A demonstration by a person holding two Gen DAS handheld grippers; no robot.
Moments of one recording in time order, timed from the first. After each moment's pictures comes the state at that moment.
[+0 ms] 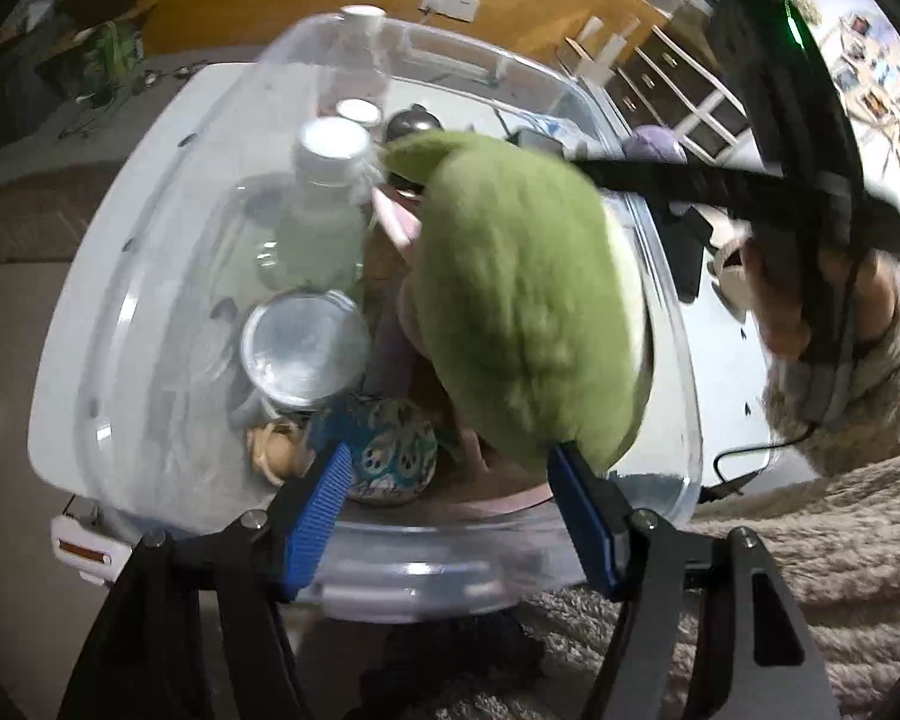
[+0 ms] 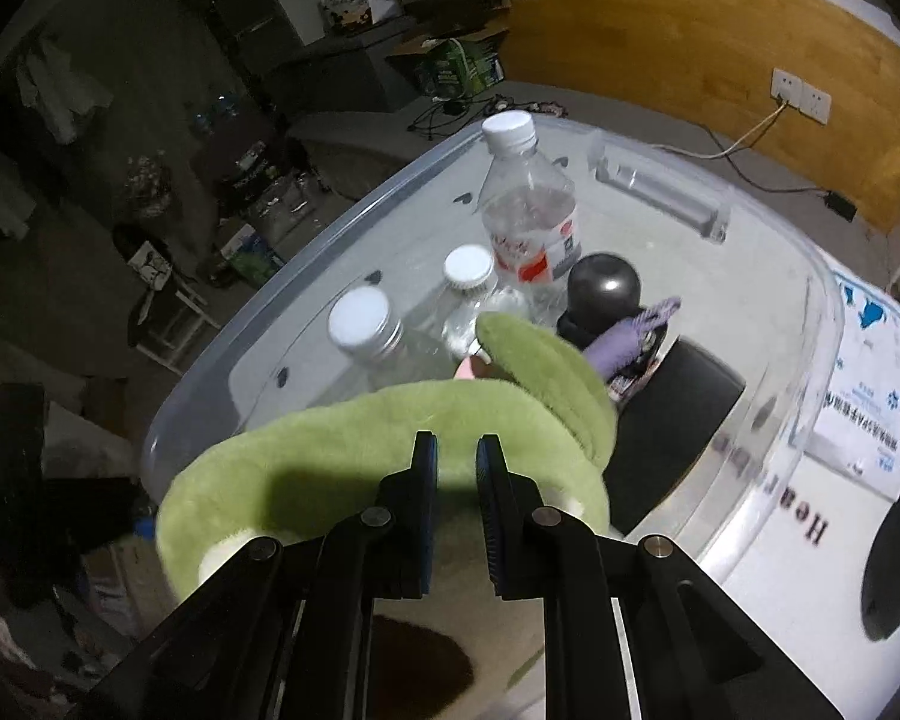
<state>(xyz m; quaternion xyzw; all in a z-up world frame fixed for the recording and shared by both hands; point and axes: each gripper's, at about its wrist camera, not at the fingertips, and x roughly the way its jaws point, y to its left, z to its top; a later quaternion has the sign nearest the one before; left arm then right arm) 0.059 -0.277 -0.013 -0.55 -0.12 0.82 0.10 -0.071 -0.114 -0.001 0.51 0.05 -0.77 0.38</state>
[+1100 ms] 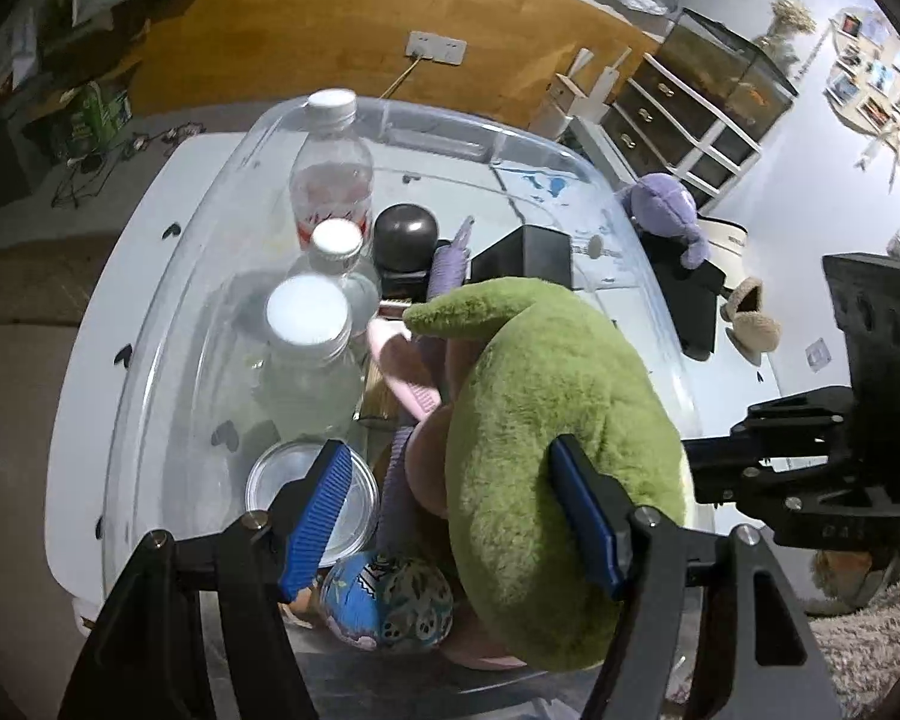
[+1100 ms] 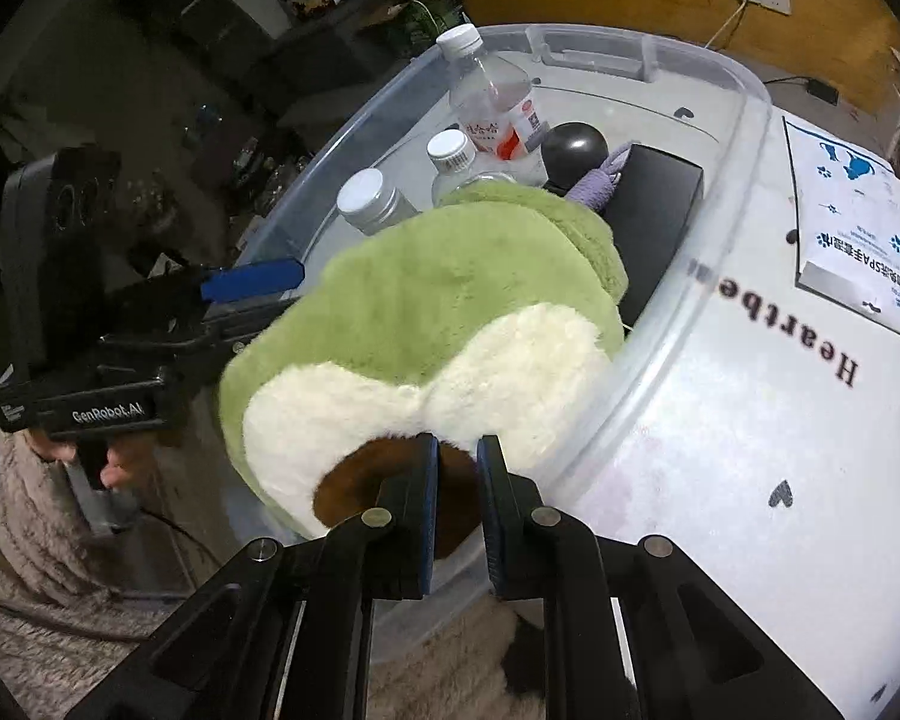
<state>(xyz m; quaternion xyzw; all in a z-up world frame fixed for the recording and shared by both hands) -0.016 -0.270 -0.010 -0.51 -0.09 0.85 0.11 -0.030 -0.072 -0.015 0.58 0.00 -0.73 0.36</state>
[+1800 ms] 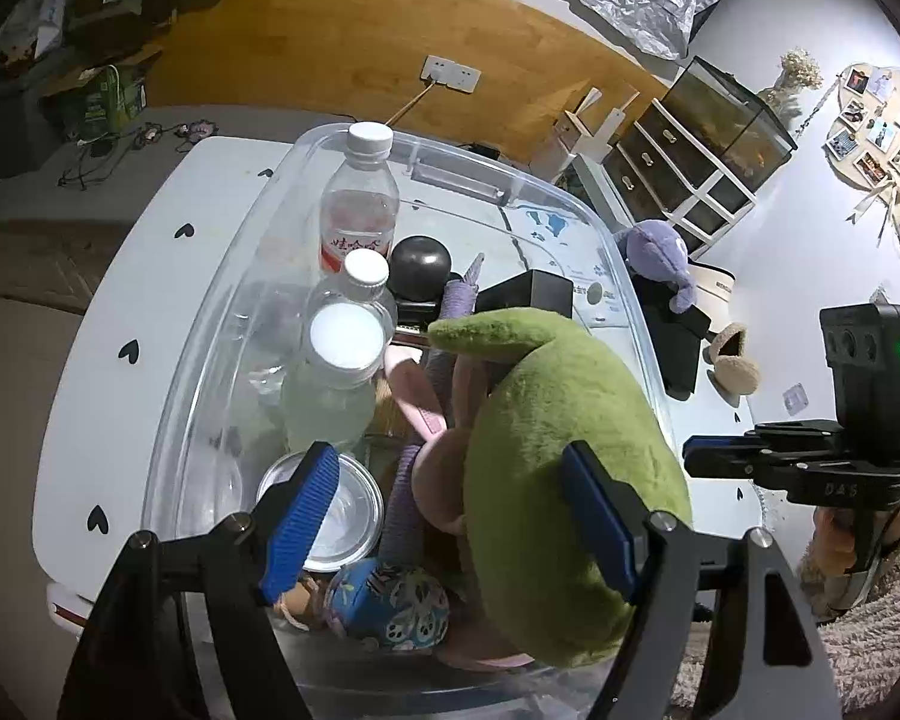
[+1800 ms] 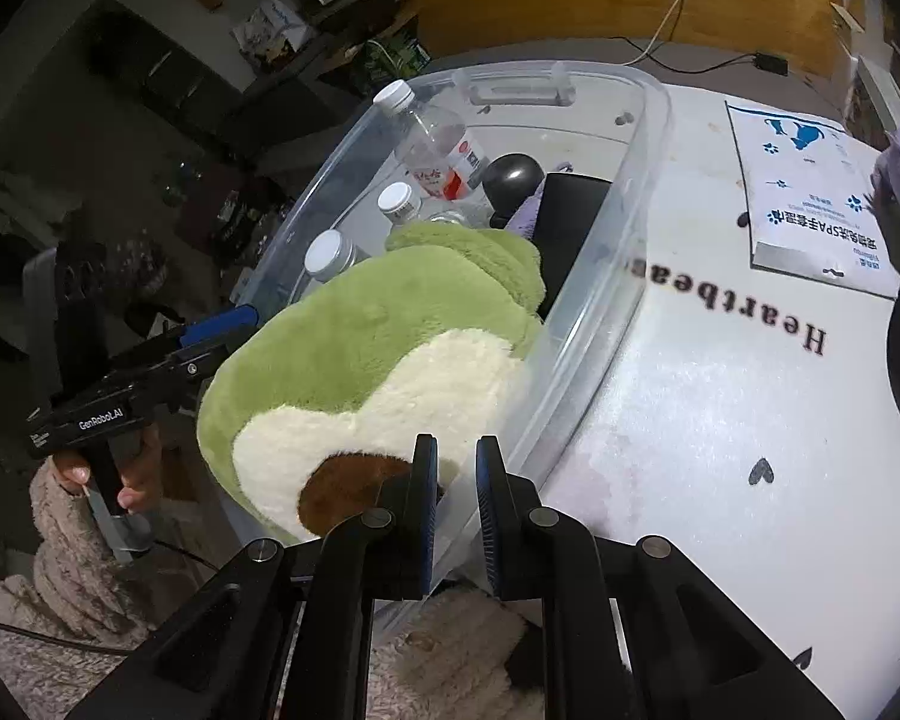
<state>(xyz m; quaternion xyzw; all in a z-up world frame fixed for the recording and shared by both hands) -0.010 -0.295 0.009 -0.49 -0.13 0.85 0.12 -0.031 -0.020 0.001 0.57 -0.07 -0.75 0.33</state>
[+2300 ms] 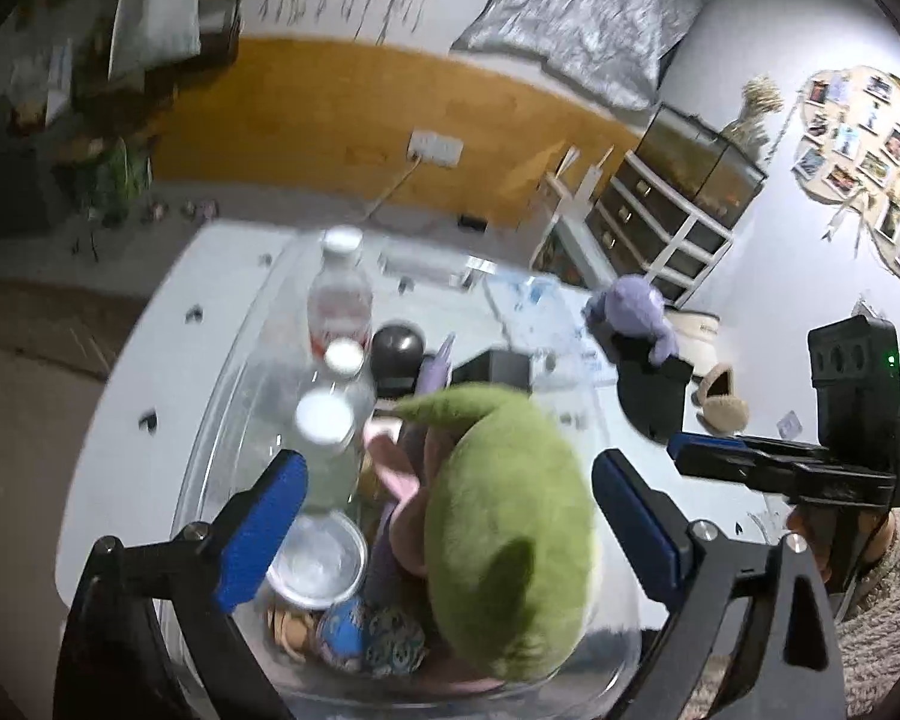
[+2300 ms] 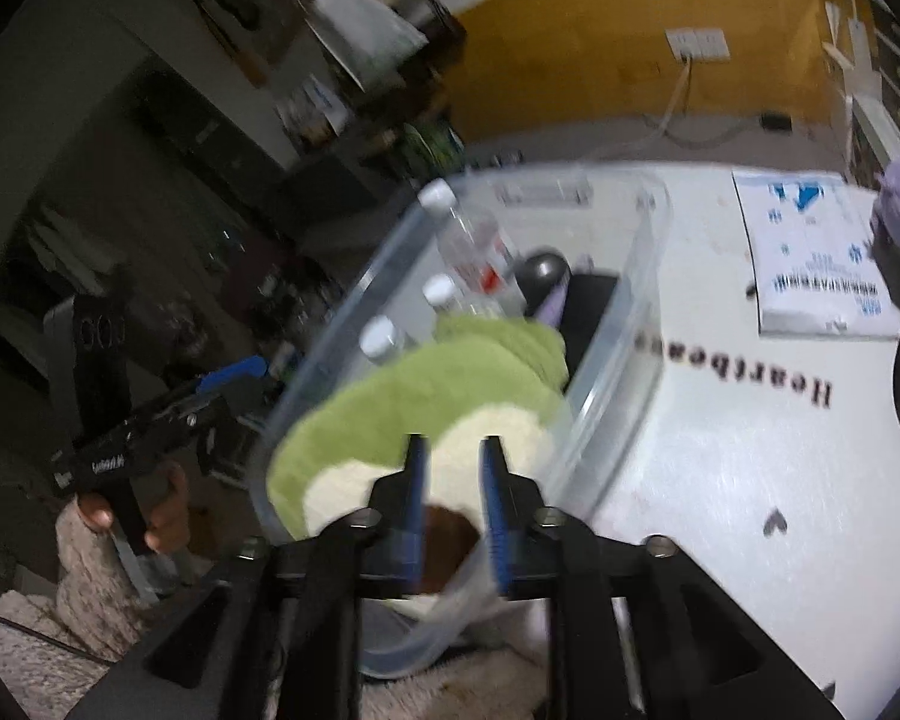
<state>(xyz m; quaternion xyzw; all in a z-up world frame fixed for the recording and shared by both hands) 0.015 -0.272 0.063 -0.40 -0.11 0.91 0.11 -0.022 -0.002 0.038 0.46 -0.14 -0.80 0.36</state>
